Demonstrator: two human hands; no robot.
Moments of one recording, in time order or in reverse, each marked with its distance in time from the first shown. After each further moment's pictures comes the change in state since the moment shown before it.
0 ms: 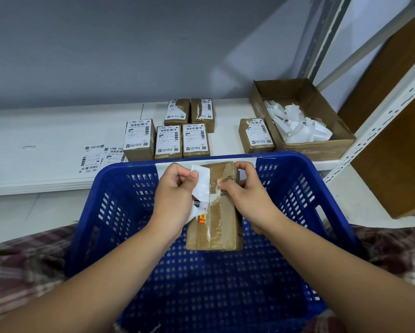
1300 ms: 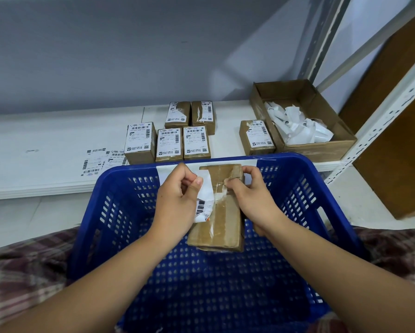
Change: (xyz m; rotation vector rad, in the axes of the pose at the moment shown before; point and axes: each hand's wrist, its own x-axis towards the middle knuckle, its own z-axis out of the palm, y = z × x) left_hand -0.010 0.005 -0.004 0.218 -0.038 0.297; right_hand -0.003 -0.007 -0.004 0.045 0.083 0.087
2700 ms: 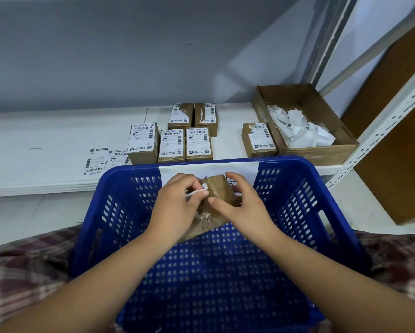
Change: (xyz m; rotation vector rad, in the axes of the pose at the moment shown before) left_hand 0.004 -0.018 -0.008 0.268 -0.111 0.041; right_hand -0.022 0.008 0.009 -0.348 -0.078 -0.249
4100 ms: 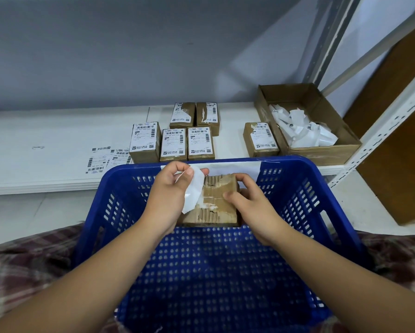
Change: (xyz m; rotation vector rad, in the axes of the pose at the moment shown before) left_hand 0.010 0.012 -0.011 -0.664 -0.018 -0.320; right_hand 0.011 0.008 -0.005 0.421 -0.114 0.153
